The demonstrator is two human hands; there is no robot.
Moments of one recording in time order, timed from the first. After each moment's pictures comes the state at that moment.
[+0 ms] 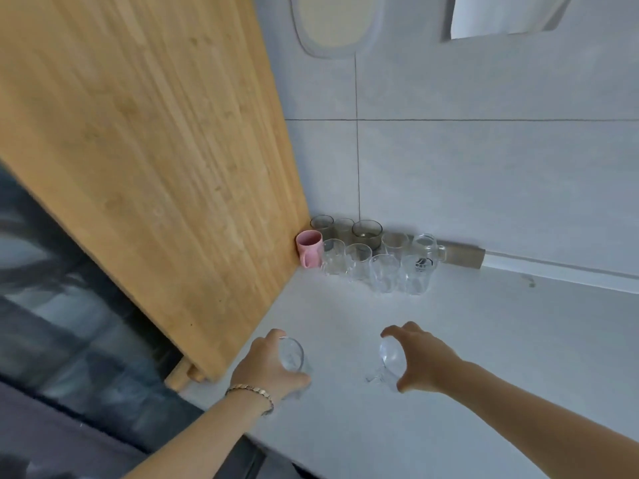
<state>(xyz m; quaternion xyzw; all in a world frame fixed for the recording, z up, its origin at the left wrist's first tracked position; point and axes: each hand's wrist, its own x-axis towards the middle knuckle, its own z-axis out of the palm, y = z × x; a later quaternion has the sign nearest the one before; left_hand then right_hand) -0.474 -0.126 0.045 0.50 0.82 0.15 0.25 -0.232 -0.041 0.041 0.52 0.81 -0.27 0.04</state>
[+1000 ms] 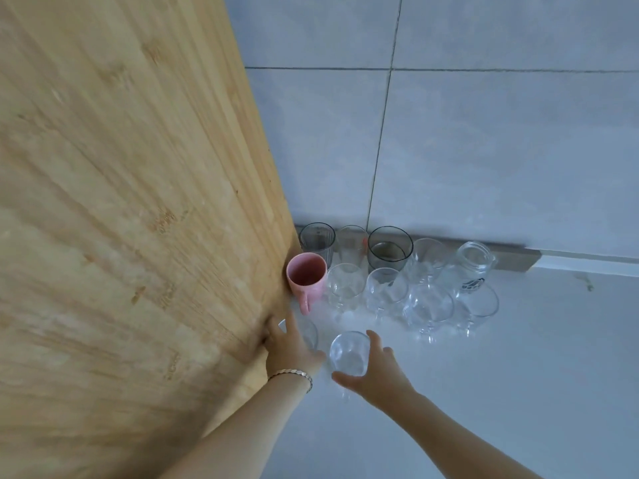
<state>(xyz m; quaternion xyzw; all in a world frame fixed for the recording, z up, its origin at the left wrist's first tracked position) -0.575 0.145 -0.053 0.50 0.81 0.10 0.30 -0.434 0.123 -0.048 0.71 0.56 -0.43 -0.05</state>
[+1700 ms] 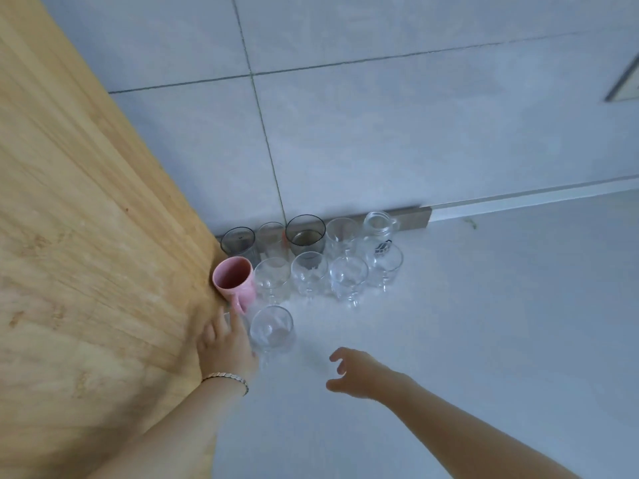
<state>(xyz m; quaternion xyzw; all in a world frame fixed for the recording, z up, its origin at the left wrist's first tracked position) -0.569 0.125 -0.020 0.69 0.72 -0.08 0.04 -0.373 0.070 -0.049 0.68 0.53 -0.50 0.01</state>
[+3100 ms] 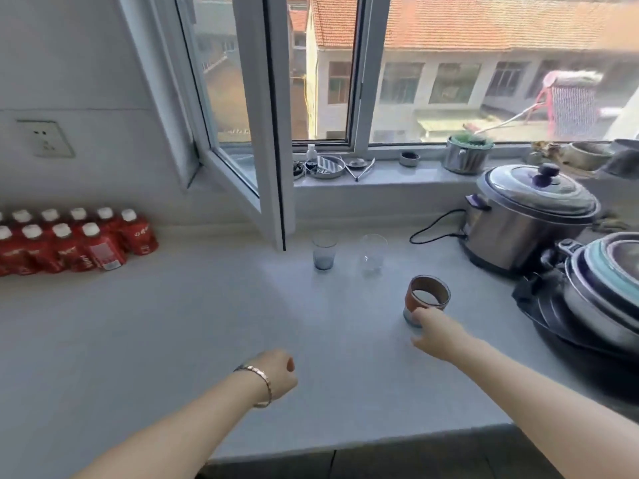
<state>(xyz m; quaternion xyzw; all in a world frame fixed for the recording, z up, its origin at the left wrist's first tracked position) 0.451 -0.456 0.005 0.94 -0.10 -0.30 0.12 0.417 -0.744 0.044 0.97 -0.16 -0.18 -0.09</state>
